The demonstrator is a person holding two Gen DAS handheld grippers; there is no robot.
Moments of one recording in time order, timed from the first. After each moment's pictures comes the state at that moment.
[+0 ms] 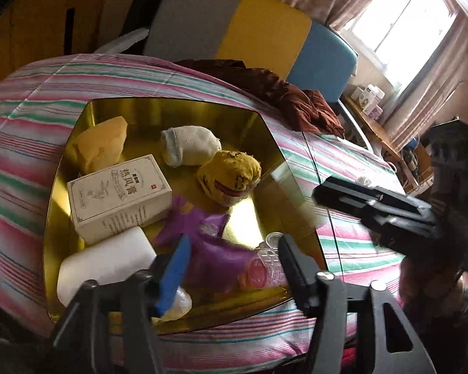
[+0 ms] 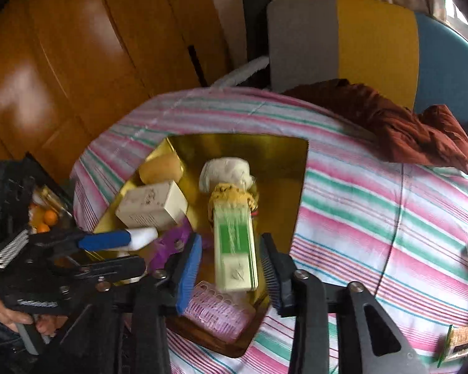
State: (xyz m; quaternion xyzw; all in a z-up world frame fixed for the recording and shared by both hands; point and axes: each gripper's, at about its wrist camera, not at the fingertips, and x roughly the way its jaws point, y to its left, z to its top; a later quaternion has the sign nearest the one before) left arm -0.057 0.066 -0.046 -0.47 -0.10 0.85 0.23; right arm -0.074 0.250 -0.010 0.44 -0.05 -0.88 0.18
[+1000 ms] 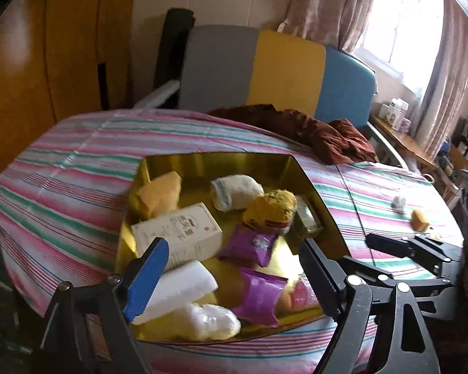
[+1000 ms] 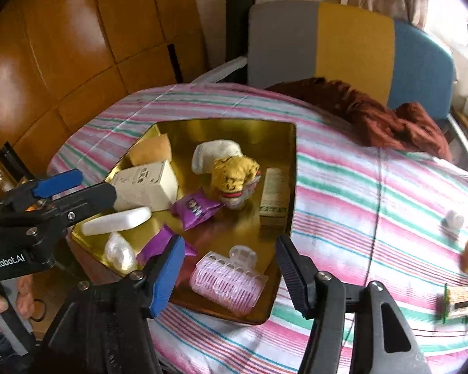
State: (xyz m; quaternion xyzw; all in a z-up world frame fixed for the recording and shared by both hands) left arm -0.036 0.054 -0.013 -0.37 -0.02 0.92 0.13; right arm -0.032 0.225 -0.011 0.42 -0.02 -0.90 0.10
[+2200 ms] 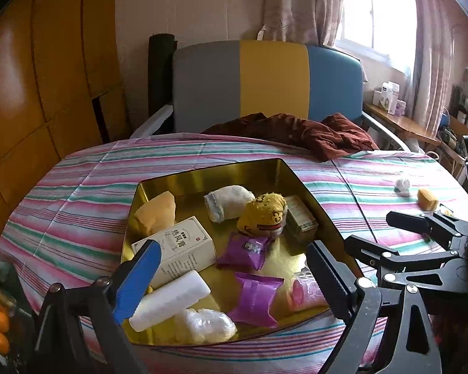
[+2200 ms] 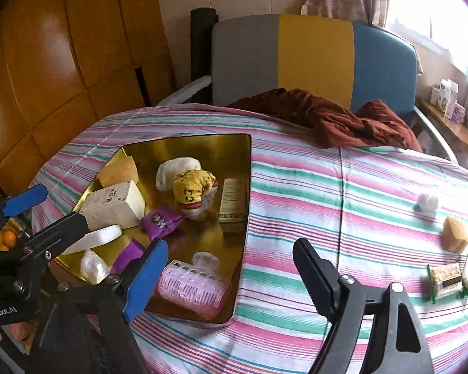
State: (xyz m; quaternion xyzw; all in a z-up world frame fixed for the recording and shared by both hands) left arm -0.015 0.085 -0.010 -0.33 0.05 0.93 0.13; right arm -0.021 0.249 -0.014 0.39 -0.03 -0.92 0.03
